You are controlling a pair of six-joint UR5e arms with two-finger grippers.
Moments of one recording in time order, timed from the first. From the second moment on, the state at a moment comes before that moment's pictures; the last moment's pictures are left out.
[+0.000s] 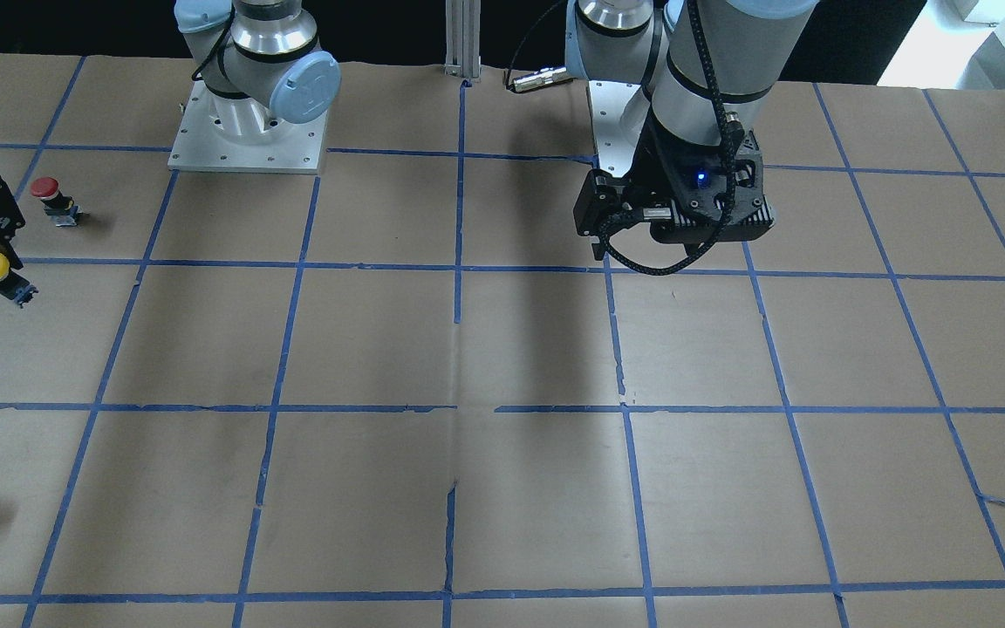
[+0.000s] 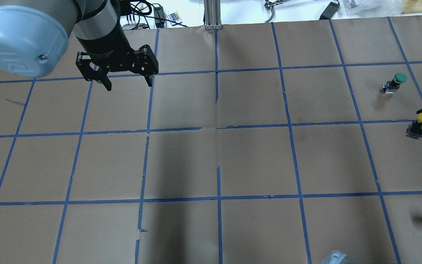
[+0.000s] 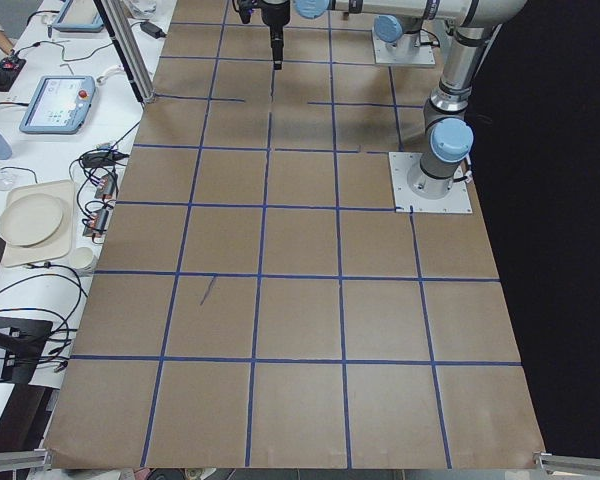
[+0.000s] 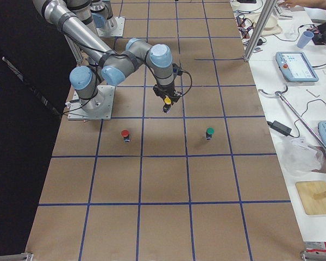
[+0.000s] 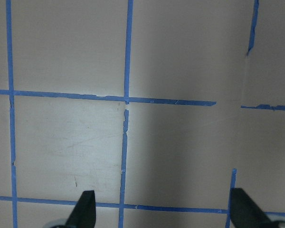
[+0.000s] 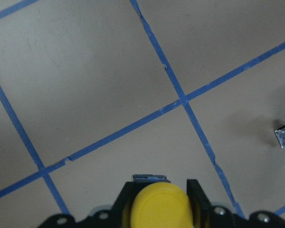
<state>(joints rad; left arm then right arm) -1.68 -1.67 -1.49 -1.56 1.58 -0.19 0.88 -1.59 2.00 -2.05 -1.40 -1.92</state>
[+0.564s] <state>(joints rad) -1.68 -1.67 -1.50 -1.54 1.58 -0.19 0.77 -1.45 2.00 -2.13 -1.28 -2.31</state>
